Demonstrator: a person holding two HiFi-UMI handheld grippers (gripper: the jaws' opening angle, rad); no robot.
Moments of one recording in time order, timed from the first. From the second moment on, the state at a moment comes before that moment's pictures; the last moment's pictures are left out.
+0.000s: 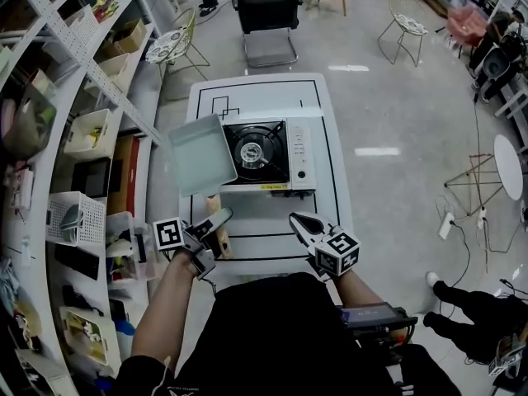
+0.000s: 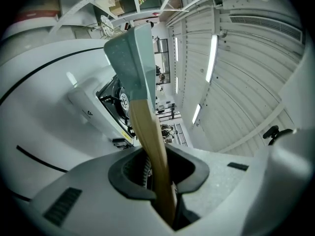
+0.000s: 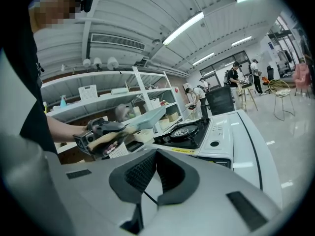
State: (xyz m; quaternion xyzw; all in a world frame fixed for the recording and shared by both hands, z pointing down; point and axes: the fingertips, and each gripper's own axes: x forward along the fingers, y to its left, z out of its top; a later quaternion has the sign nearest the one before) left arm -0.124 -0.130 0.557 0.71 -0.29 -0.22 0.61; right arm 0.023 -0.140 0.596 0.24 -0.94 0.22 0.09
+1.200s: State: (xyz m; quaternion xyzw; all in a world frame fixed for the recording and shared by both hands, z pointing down) left arm -0.195 -0.059 0.580 0.66 -0.35 -0.28 0.60; right arm -0.053 -0.127 0.593 0.14 -0.96 0.19 0.11
